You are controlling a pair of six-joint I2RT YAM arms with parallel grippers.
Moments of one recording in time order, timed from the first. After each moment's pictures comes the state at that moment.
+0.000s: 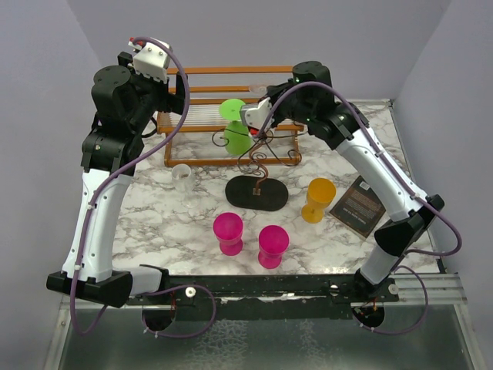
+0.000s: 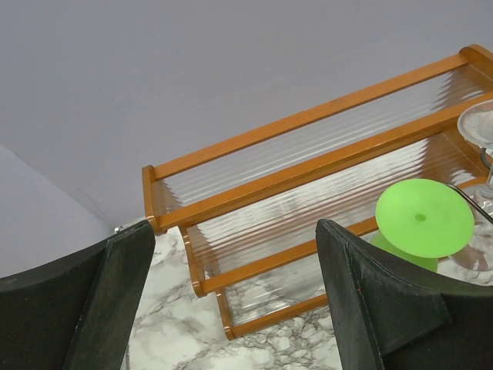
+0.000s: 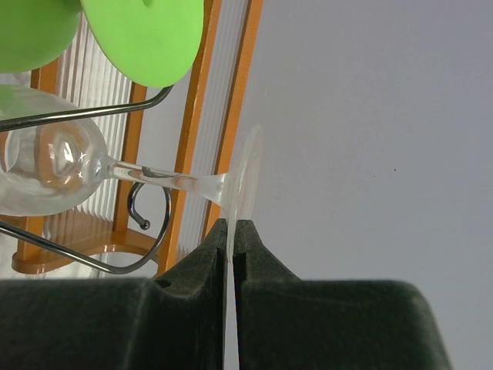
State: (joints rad) left arm -0.21 1.28 1.75 -0.53 0.04 0.19; right arm 0.66 1.71 2.00 -0.65 -0.09 -1.56
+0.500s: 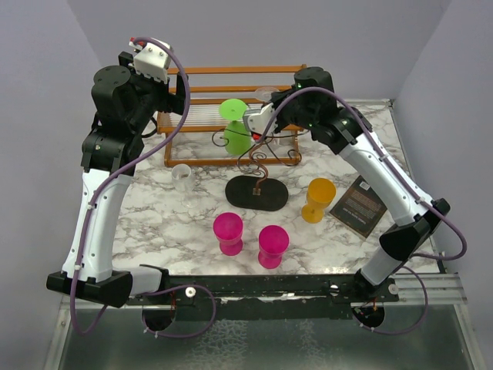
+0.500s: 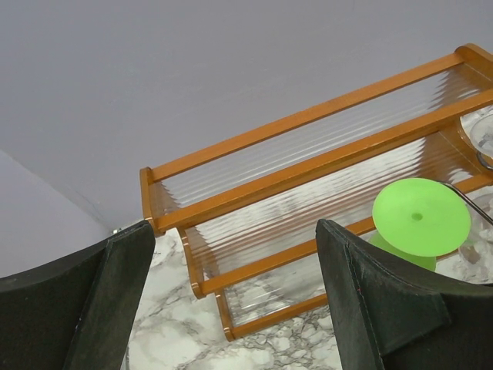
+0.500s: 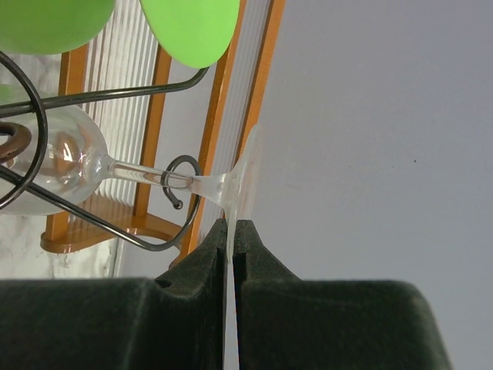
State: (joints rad) left arm -0.21 1.28 1.75 -0.53 0.05 0.19; right arm 0.66 1.67 1.93 -0.67 -0.06 -1.55
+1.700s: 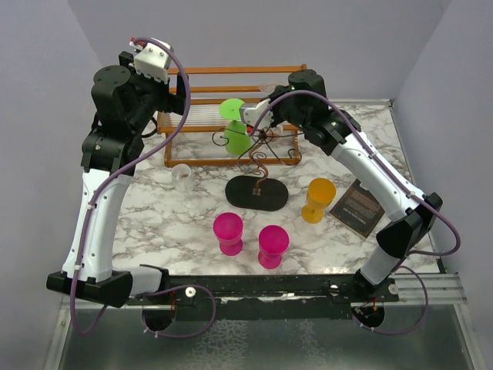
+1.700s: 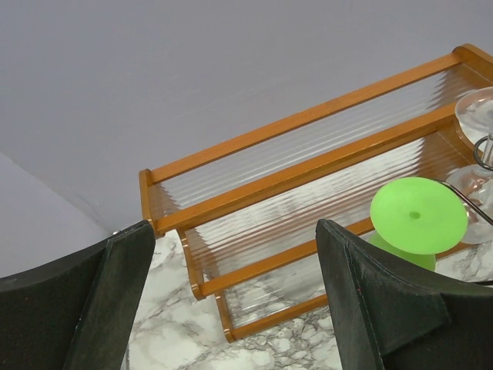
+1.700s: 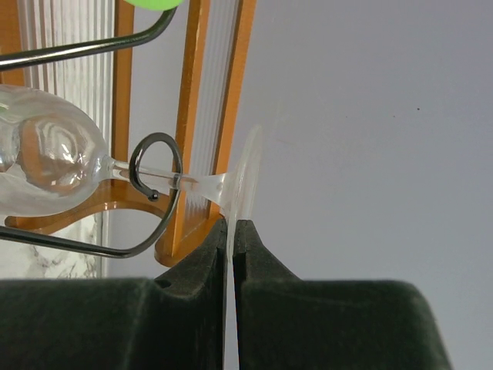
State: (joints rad) left arm -0.21 1.28 1.75 -0.52 0.06 0.20; right arm 0.66 1.68 1.86 -0.52 0.13 -1.55
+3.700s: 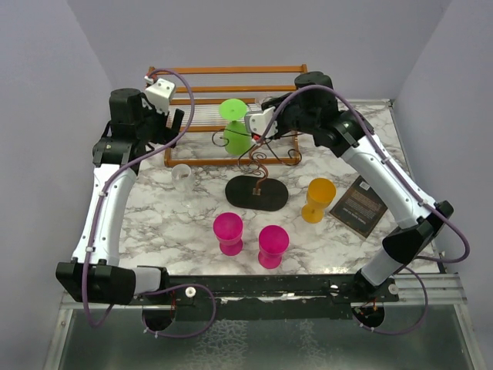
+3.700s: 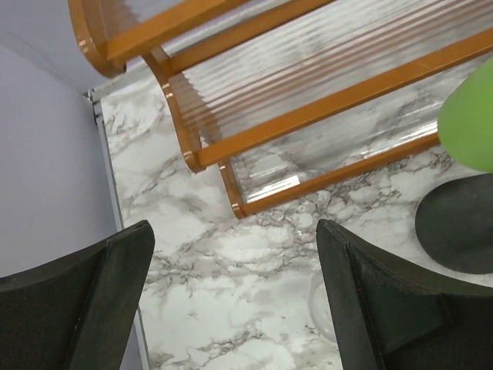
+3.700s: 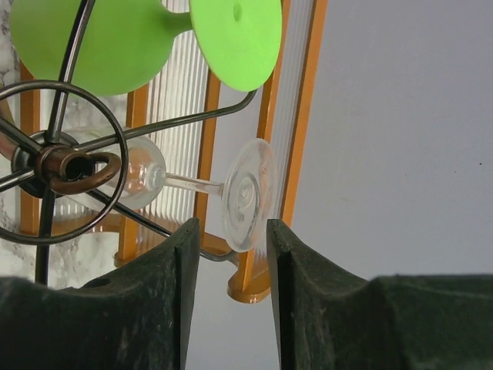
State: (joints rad) left arm -0.10 1.27 1.47 -0.63 0.09 0.30; right arm 0.66 1.64 1.88 -0.71 -0.13 -1.39
